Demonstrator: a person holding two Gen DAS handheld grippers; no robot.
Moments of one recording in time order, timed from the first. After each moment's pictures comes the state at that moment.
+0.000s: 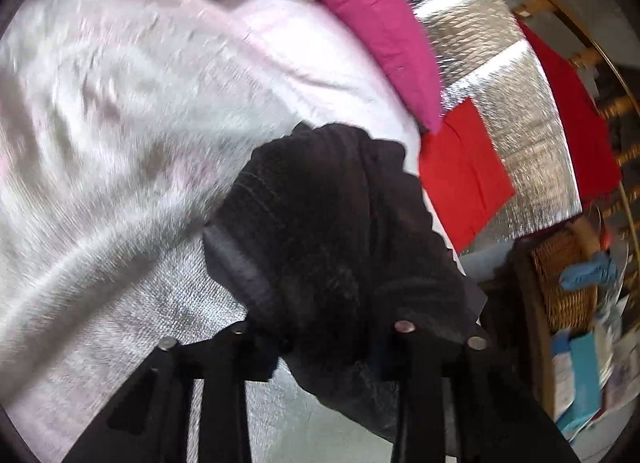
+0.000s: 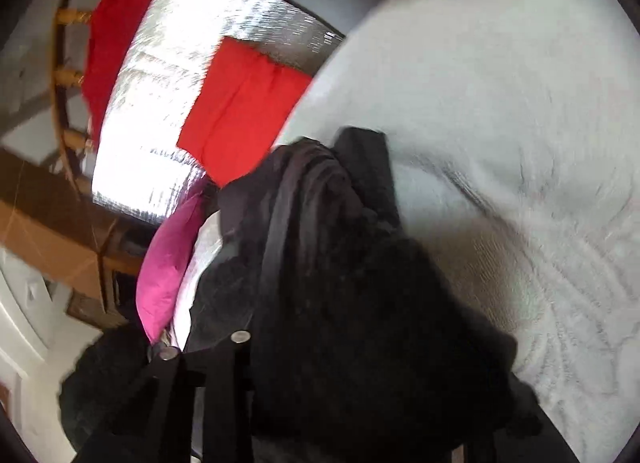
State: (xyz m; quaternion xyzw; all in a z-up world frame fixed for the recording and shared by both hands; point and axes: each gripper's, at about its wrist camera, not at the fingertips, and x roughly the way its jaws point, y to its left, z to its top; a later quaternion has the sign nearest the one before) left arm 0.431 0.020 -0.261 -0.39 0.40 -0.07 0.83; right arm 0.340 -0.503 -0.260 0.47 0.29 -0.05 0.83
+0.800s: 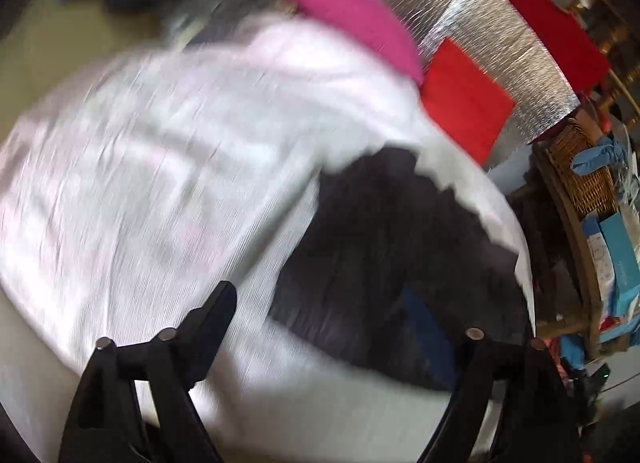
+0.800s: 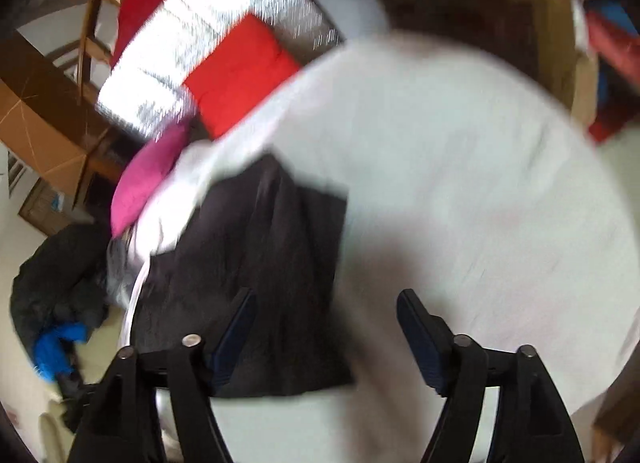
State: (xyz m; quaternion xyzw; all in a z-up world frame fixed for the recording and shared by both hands) left arm 0.291 0.092 -0.175 -0.22 0.46 -0.09 0.85; right arm 0.149 -0.545 -0.186 0.35 0.37 -0.09 0.86
